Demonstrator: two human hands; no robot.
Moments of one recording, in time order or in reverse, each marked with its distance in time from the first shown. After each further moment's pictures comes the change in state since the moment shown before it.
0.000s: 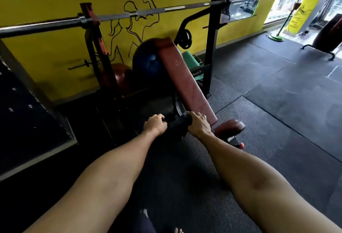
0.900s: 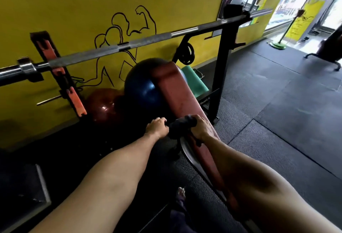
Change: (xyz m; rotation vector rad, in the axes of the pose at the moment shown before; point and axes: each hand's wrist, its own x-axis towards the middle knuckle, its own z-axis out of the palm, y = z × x) left_hand 0.475 0.008 -0.099 0.057 -0.068 0.115; right_hand 0.468 -0.068 -0.016 0.135 0.045 0.129
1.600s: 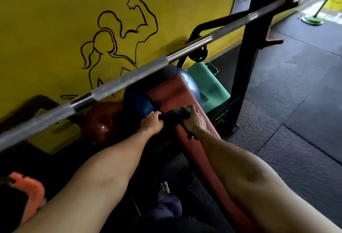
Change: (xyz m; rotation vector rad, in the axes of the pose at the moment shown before) left_hand 0.317 -0.019 -0.063 0.025 0.022 -0.073; right_hand 0.326 -0.070 0.021 0.080 -0.082 0.022
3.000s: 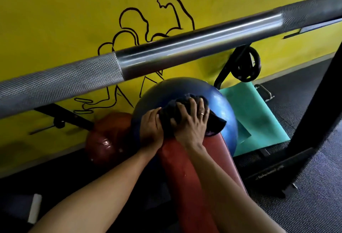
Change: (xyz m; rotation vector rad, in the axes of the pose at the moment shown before) left_hand 0.215 -0.026 0.073 -0.209 0.991 0.052; right_hand 0.235 -0.031 0.085 -0.095 0.463 -0.626
